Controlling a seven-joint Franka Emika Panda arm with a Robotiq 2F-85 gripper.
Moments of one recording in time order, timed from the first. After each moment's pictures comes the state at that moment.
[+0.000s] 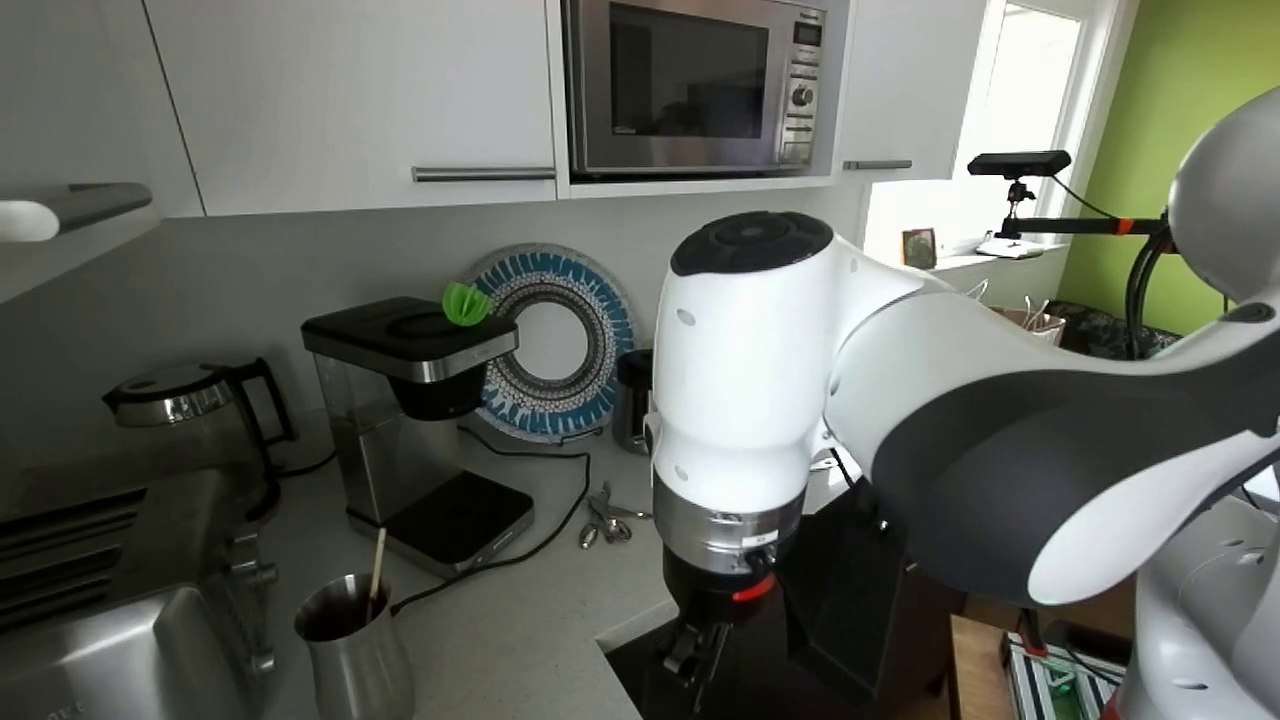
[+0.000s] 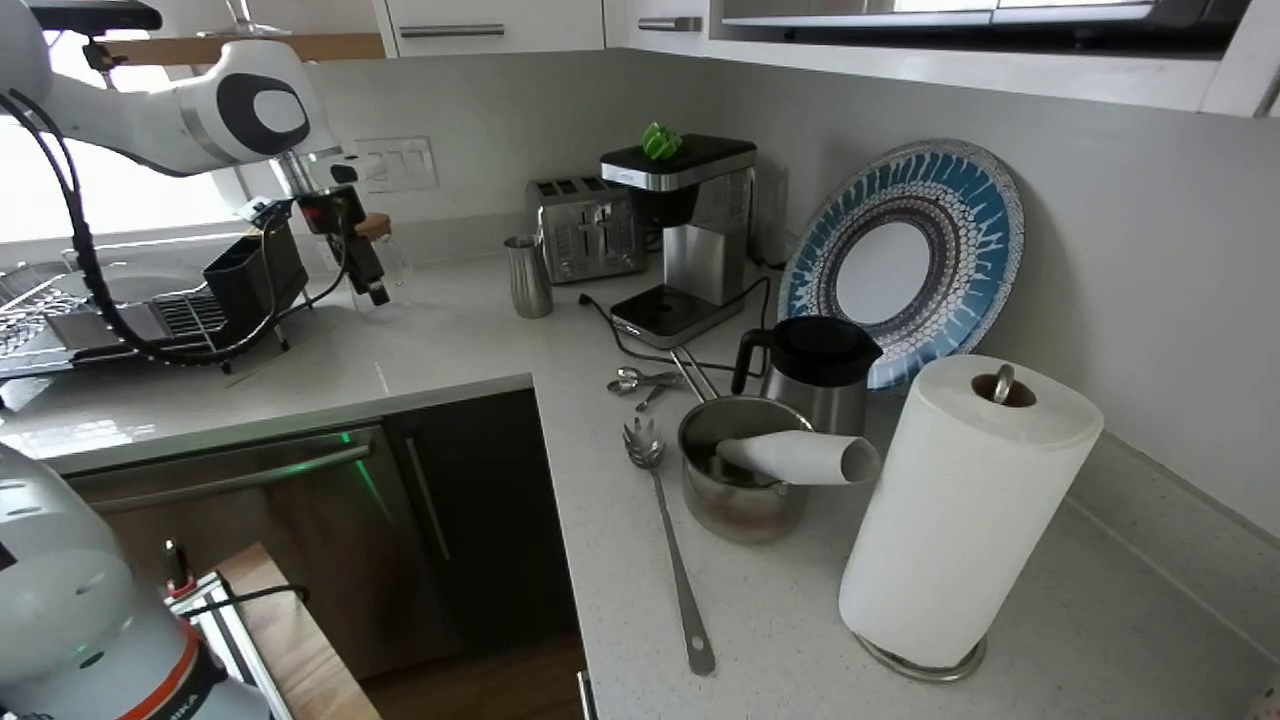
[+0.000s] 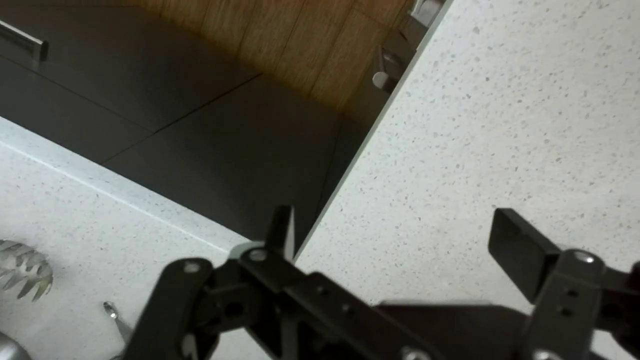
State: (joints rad) arm 0.18 -0.26 0.42 -2.20 -0.08 1.95 0.71
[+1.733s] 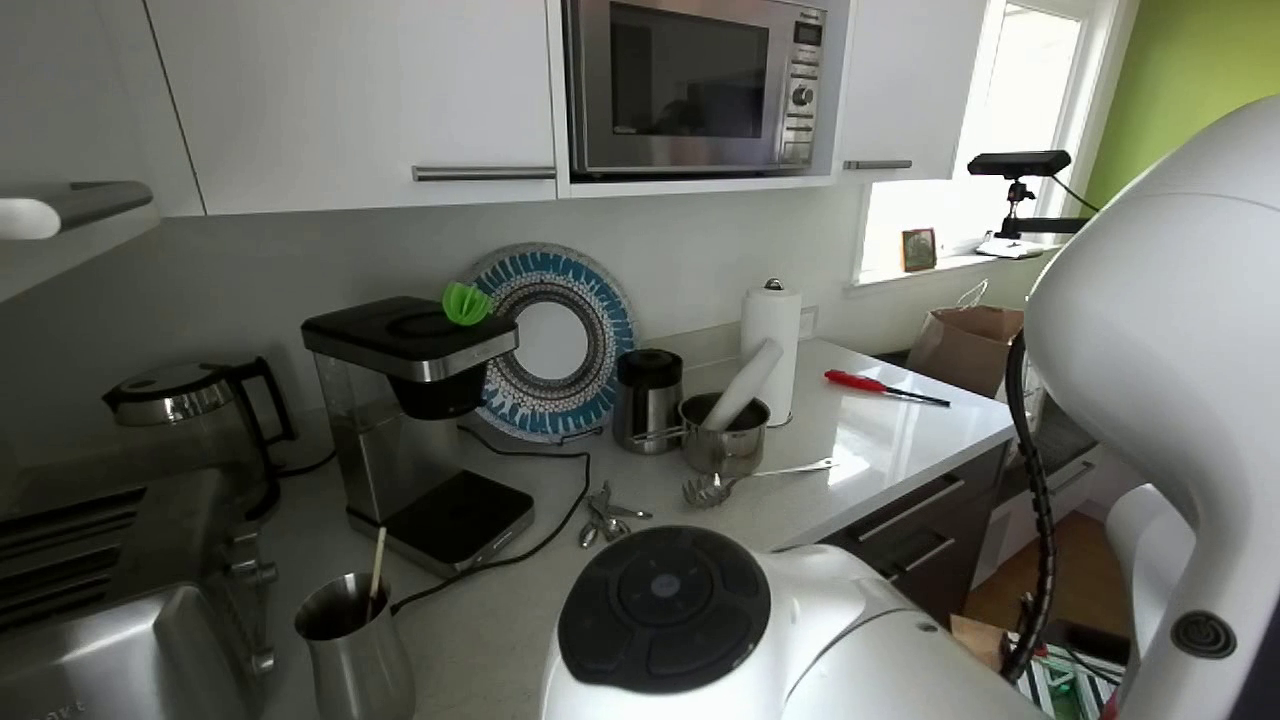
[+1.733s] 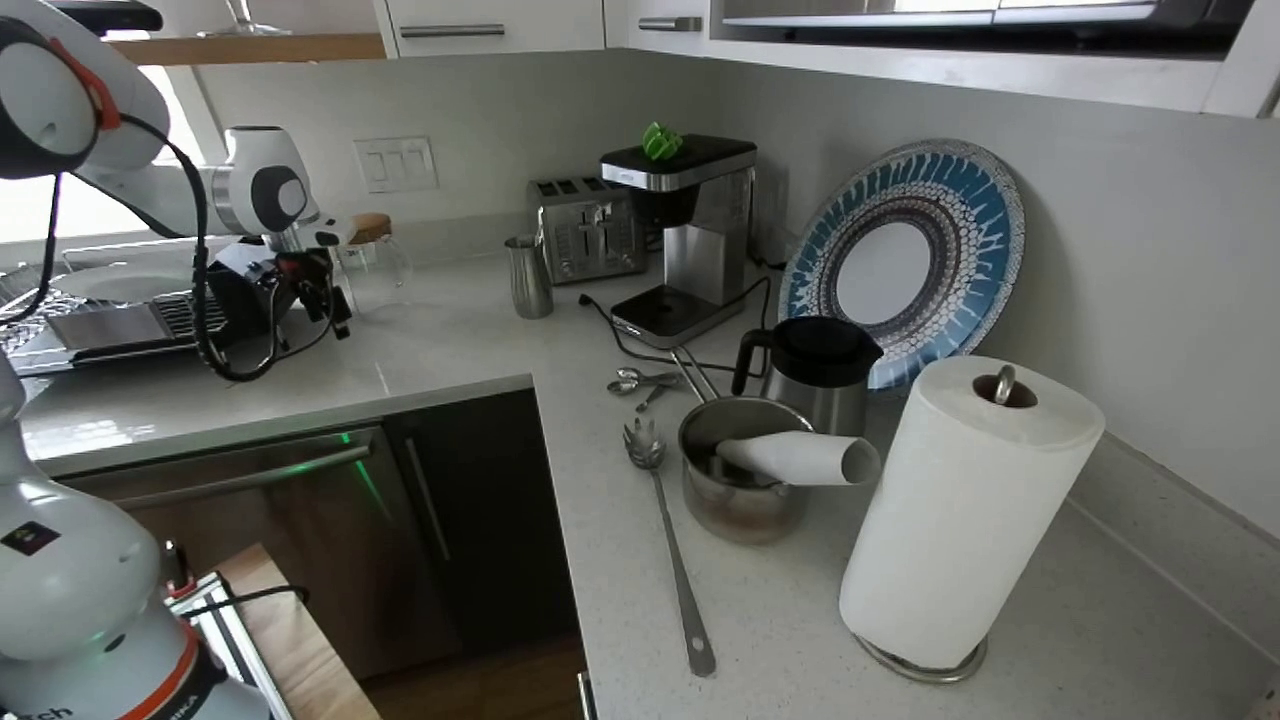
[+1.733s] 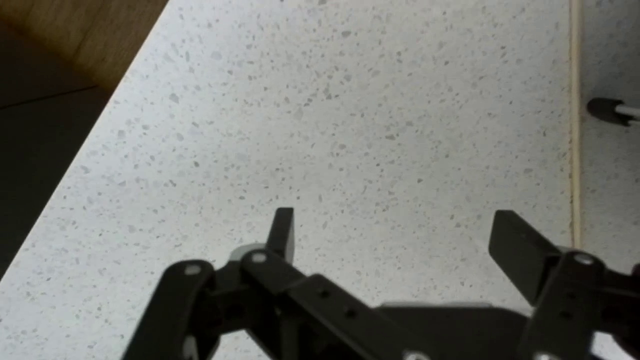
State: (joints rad) arm 0.39 0.10 0.45 -2.11 -0.04 2.28 0.77
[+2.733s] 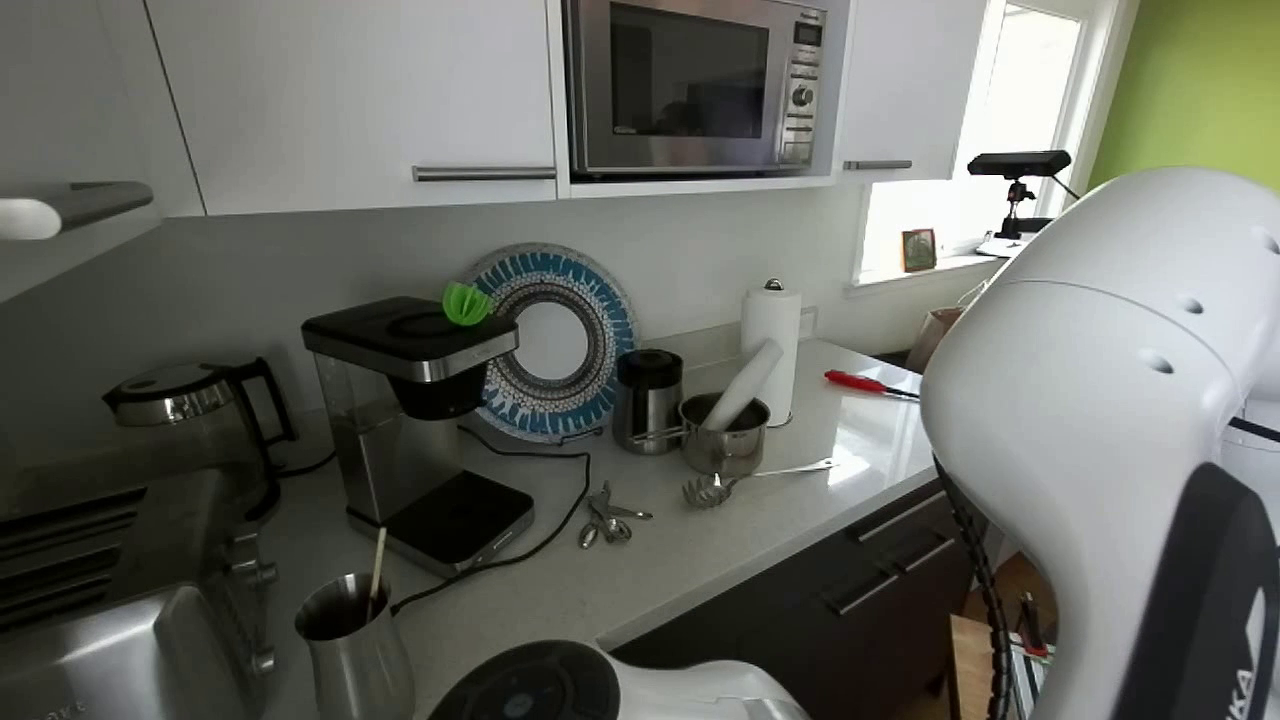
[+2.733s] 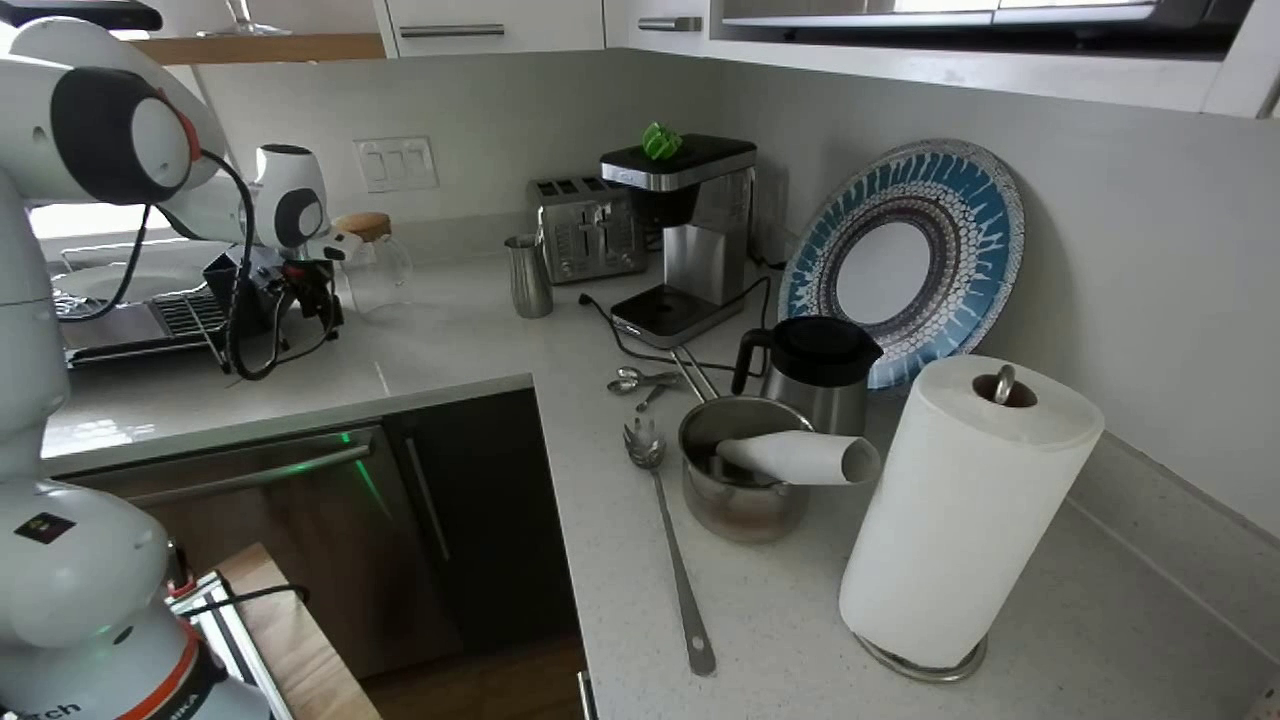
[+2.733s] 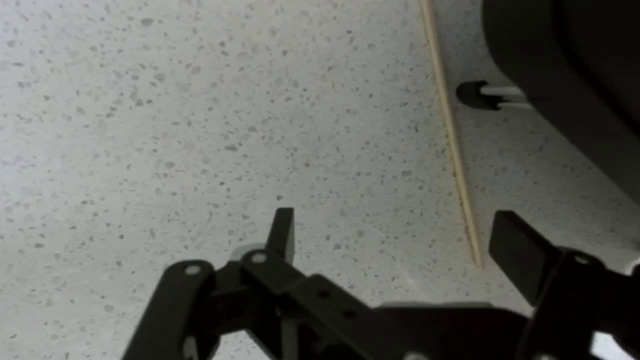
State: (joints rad) arm 0.47 0.32 0.42 -1.93 0.08 2.35 0.77
